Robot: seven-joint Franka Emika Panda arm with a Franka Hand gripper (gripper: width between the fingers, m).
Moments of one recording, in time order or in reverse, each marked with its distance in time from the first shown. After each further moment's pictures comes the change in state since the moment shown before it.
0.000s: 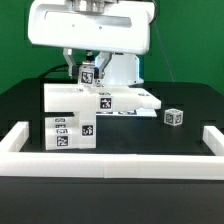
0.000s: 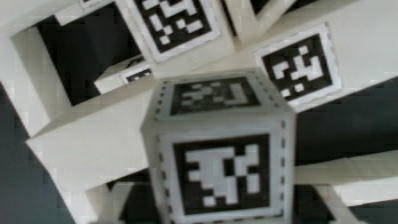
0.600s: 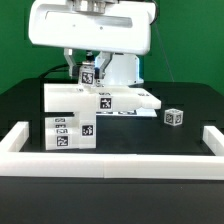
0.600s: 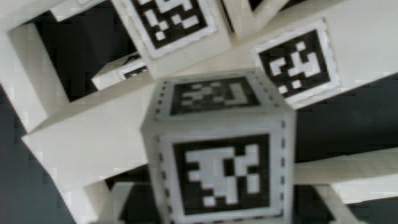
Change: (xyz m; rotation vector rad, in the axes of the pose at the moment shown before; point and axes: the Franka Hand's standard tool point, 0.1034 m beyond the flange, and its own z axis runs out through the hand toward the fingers) arm 0.002 -0.001 0.000 -0.002 0.010 0.001
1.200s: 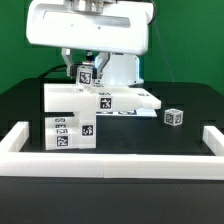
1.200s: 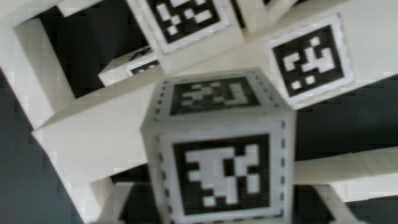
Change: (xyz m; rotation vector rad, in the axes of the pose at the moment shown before) arm 0.003 0.007 0.001 -0.007 0.016 -0.007
